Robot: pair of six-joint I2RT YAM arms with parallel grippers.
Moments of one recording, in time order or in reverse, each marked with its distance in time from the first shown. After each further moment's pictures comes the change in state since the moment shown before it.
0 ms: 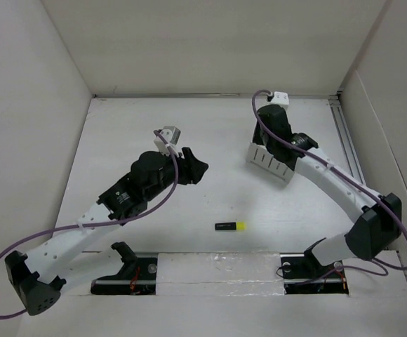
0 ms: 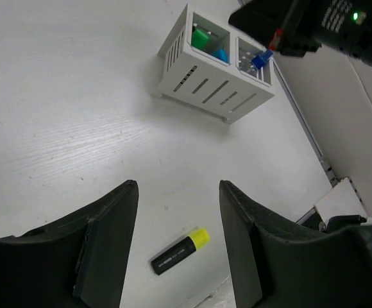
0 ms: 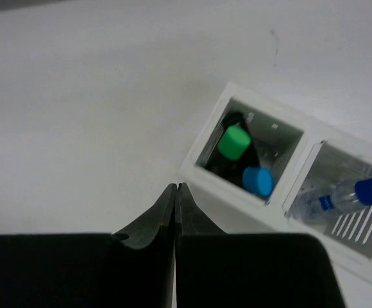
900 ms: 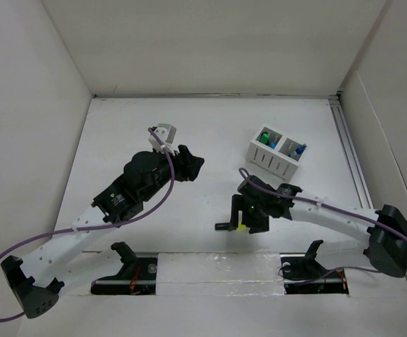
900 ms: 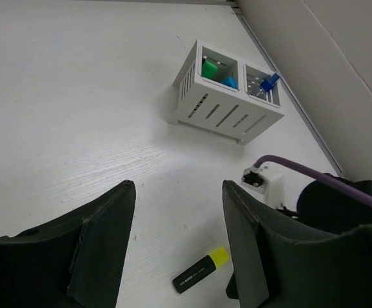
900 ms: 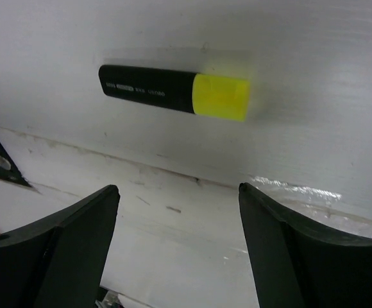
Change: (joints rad) left arm 0.000 -0.037 0.027 0.022 -0.065 0.120; right arm 0.400 -0.238 -0.509 -0.361 -0.581 0.590
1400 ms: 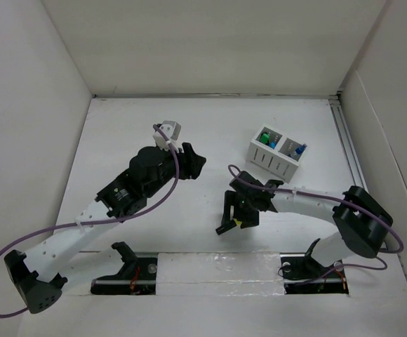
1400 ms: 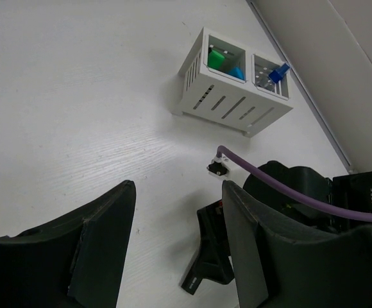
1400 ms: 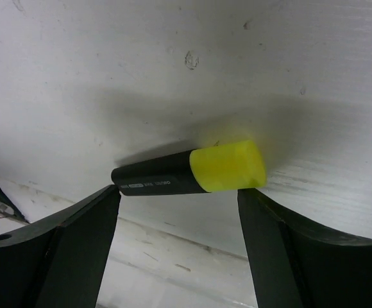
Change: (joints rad) left arm 0.000 0.056 0.046 -0.050 0.004 -0.003; right arm -0.063 0.259 -0.005 0.245 -0.039 -0.042
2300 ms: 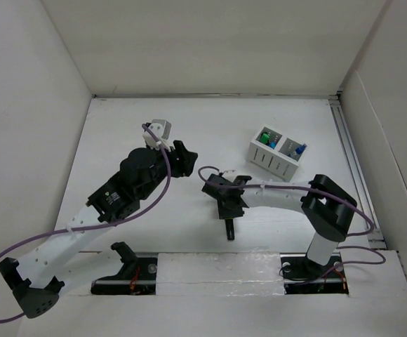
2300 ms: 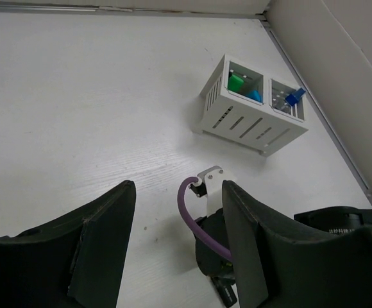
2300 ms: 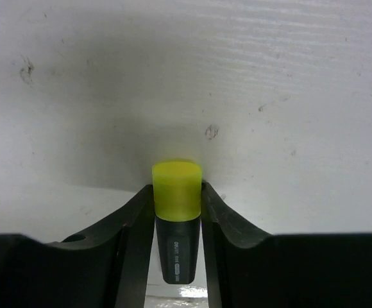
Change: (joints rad) left arm 0.000 -0.051 0.029 -0.040 -0.091 0.032; right arm 0.143 0.264 0.301 -0.209 0.377 -0.081
